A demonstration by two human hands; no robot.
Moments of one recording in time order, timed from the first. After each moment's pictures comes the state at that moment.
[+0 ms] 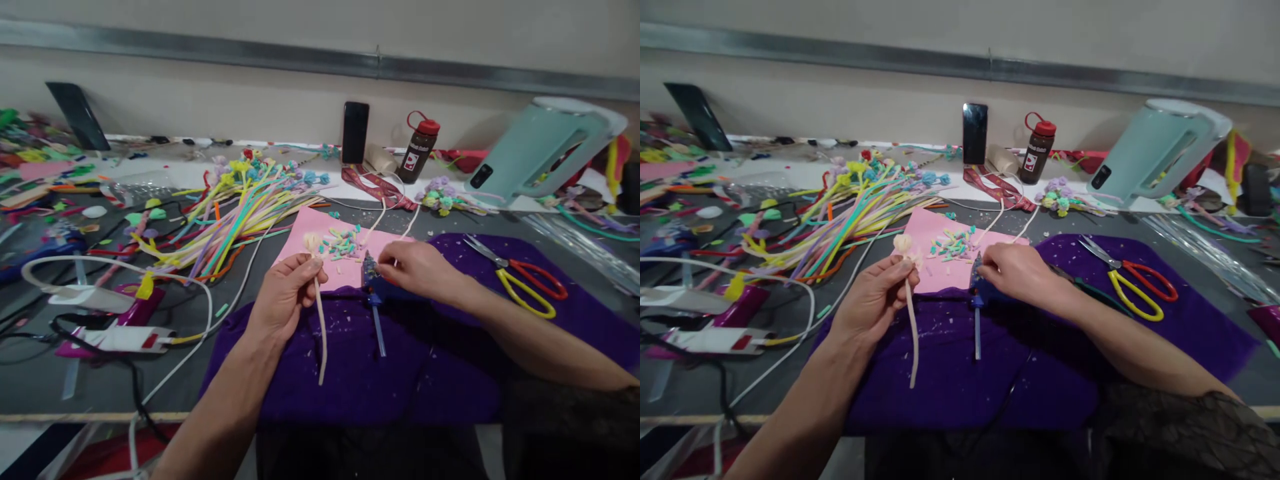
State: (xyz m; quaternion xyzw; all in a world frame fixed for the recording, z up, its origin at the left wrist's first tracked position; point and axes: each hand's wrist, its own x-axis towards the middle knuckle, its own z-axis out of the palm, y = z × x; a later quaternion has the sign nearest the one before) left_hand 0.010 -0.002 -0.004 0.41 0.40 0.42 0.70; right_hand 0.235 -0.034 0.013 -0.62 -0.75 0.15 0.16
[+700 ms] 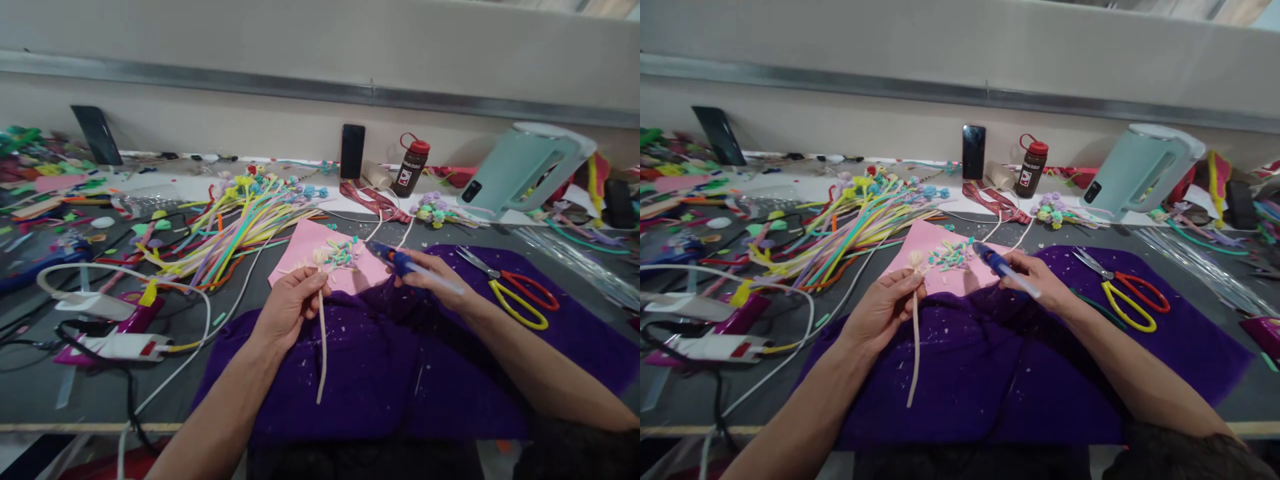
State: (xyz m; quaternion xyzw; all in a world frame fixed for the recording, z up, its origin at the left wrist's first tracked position) left_hand 0.016 -0.004 -0.011 0.44 0.39 0.38 0.71; right_hand 0.274 -0.050 -0.008 -0.55 -0.63 0.40 0.38
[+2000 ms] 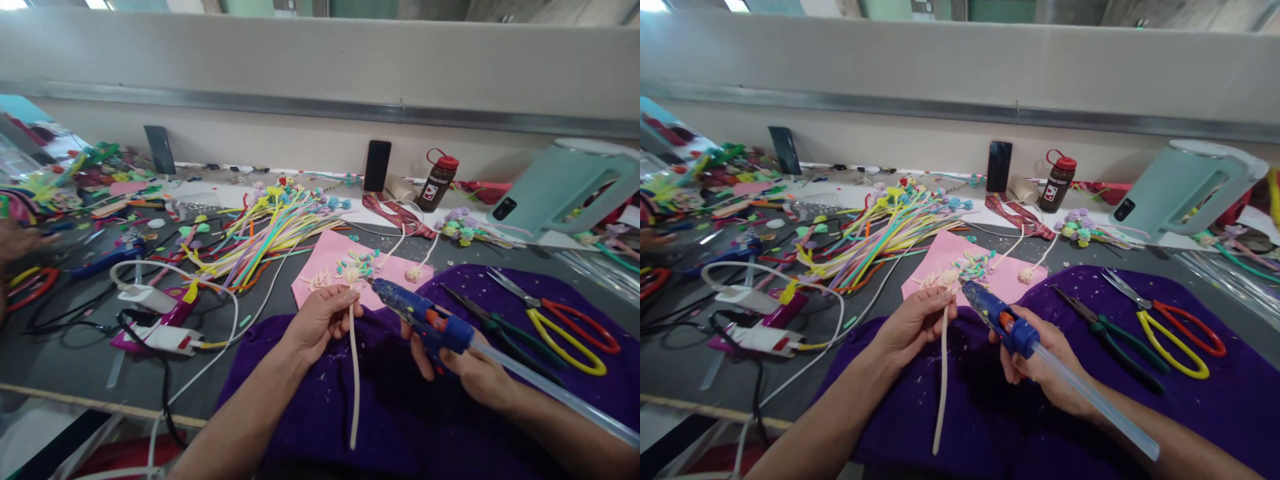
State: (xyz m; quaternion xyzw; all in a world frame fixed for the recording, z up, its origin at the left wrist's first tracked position) left_hand 0.017 -0.007 -0.015 0.40 0.36 0.31 0.78; right_hand 0.211 -0.104 0.002 -0.43 -0.57 0.53 0.45
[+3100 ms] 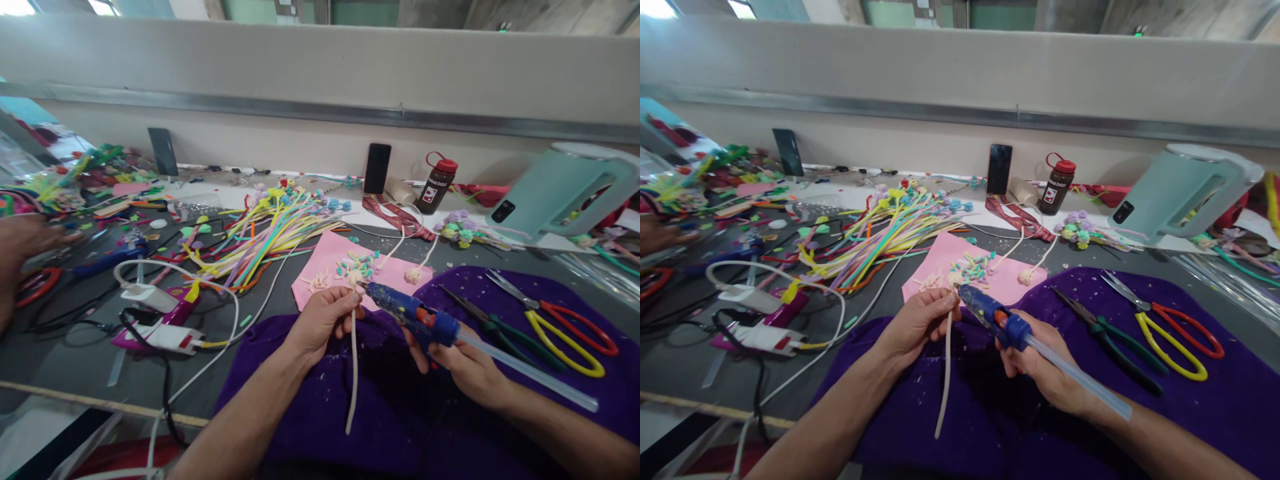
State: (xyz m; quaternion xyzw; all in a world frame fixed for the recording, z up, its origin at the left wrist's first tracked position) left_hand 0.020 -0.009 -0.022 0.49 0.36 0.32 0.73; right_hand 0.222 -0.104 -0.022 -0.48 -0.64 0.44 0.40
